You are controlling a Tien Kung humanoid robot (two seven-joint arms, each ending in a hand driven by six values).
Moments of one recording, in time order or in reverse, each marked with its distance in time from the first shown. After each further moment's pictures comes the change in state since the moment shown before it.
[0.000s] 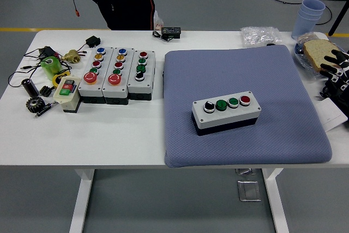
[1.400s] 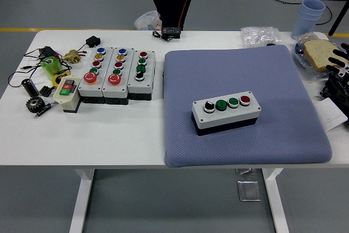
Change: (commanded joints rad) left arm -0.012 0.000 -0.010 0.000 0.004 0.000 -0.001; right arm 0.002 0.004 0.027 0.004 0.025 -0.012 0.043
